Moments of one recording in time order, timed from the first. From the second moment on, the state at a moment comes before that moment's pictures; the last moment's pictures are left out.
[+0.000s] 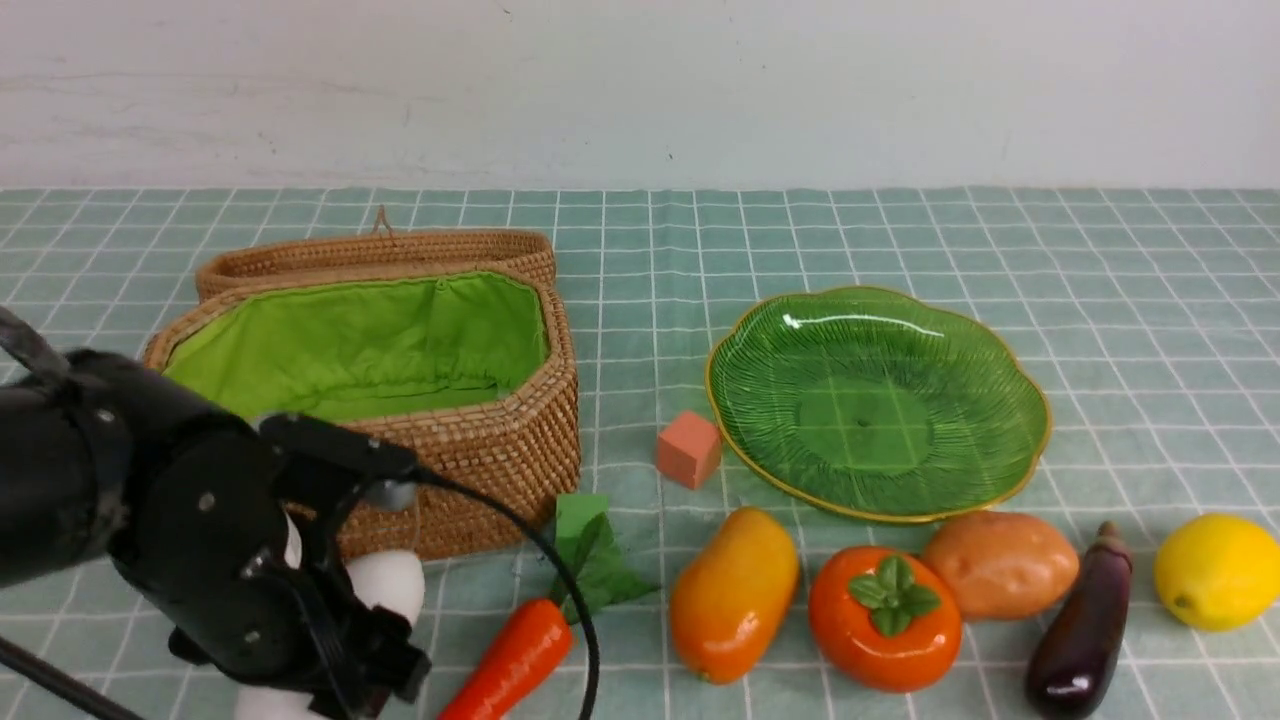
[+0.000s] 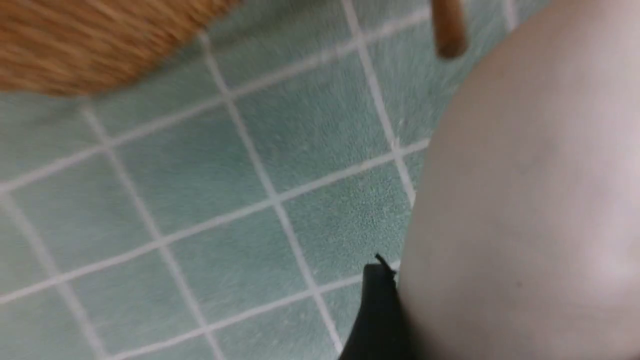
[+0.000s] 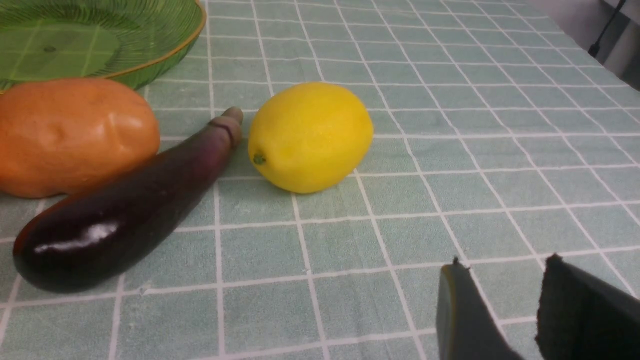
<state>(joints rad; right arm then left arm) -0.17 -0.01 0.02 -0.16 0.40 0.04 -0.44 1.42 -0.85 0.11 0.77 -0.18</state>
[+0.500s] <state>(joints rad) -0.17 -0.01 0.02 -0.16 0.40 0.04 -0.36 1.41 -1.31 0.48 0.72 -0.18</state>
